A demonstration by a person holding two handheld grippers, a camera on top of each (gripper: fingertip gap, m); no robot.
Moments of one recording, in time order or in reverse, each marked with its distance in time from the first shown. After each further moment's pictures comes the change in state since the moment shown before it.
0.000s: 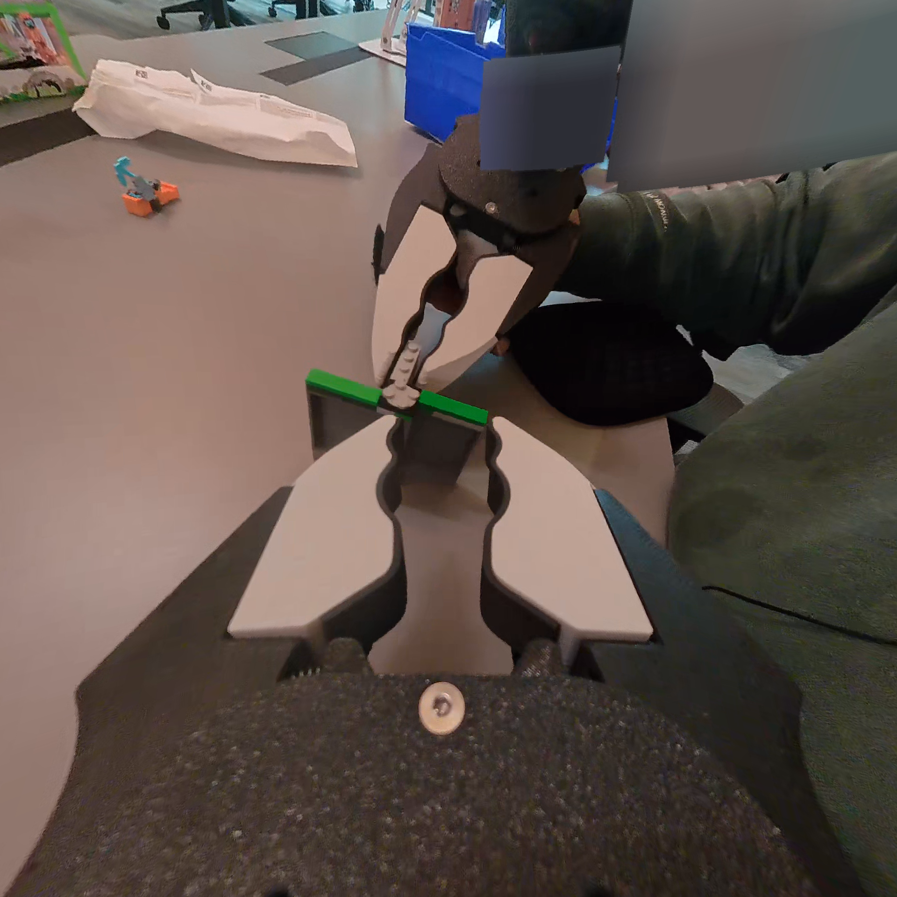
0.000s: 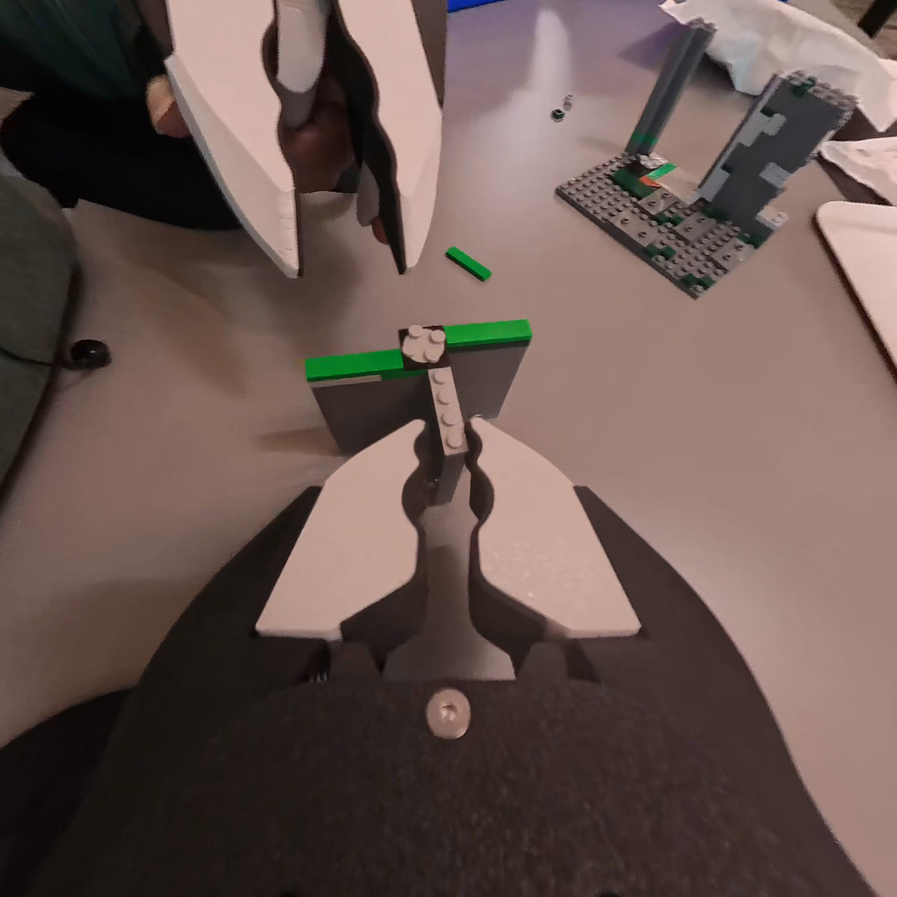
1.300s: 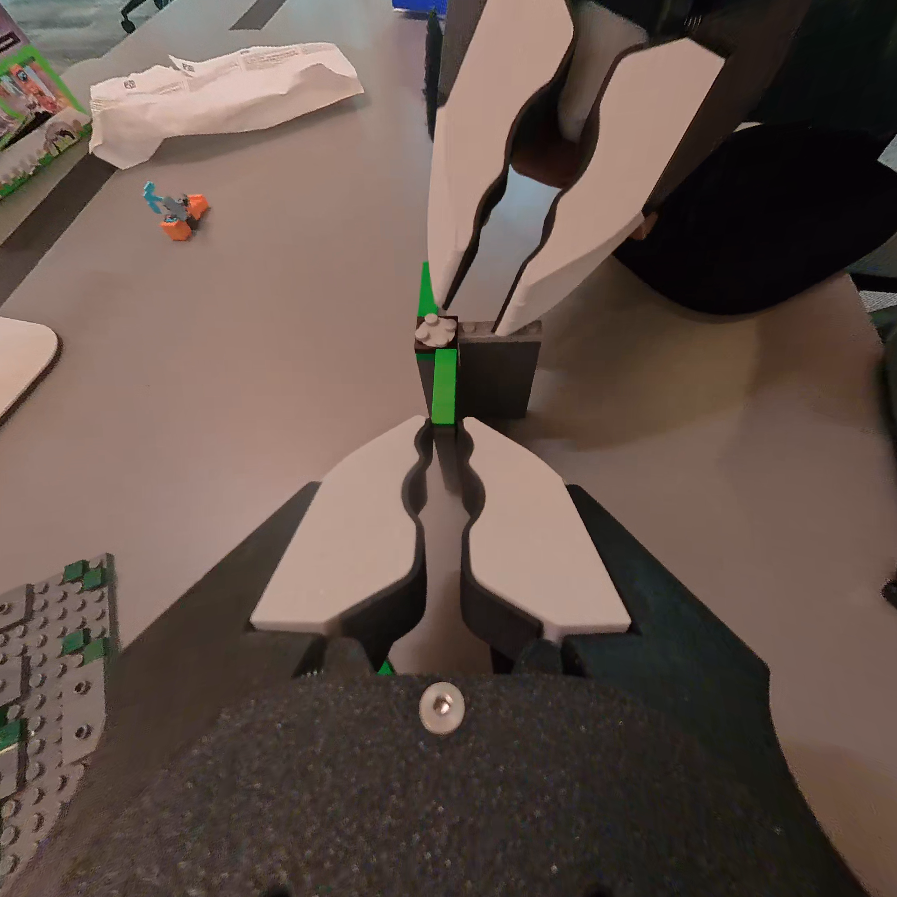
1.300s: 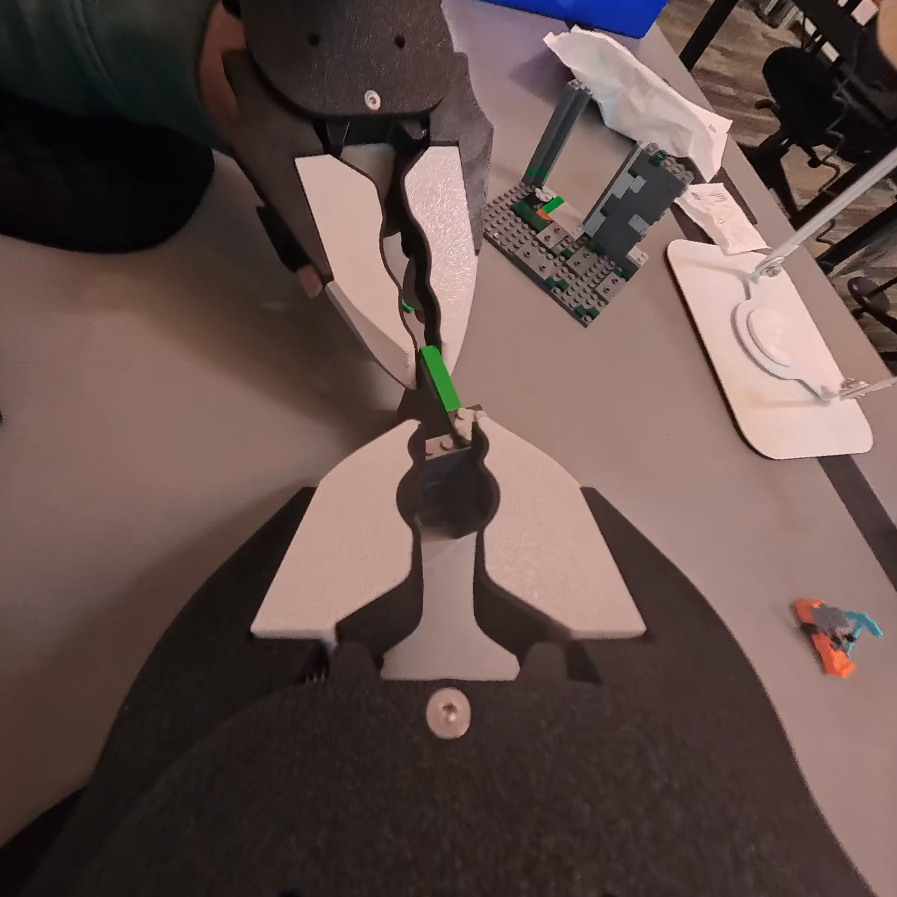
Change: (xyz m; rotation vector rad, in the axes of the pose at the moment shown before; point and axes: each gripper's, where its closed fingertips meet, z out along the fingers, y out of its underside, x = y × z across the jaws) left arm -0.054 0.016 0.018 -0.163 -0.031 0.320; right arm 0.016 -0.030 -0.006 -0.065 0.237 -0.078
